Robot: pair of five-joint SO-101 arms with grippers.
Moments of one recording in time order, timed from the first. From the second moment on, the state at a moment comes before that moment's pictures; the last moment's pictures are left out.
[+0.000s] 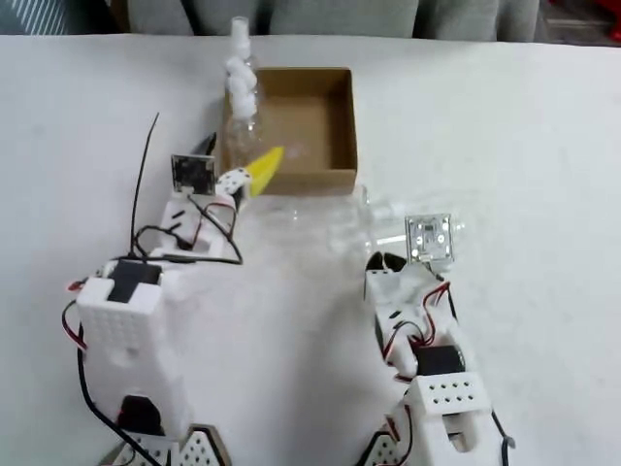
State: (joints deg) left arm 1.1 29.6 45.5 -58.9 3.4; right arm -9.6 -64.7 91.0 19.0 -2.0
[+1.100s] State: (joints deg) left arm 0.3 -3.6 72.6 -48.0 -0.8; right arm -9.6 -64.6 92.4 16.2 -2.0
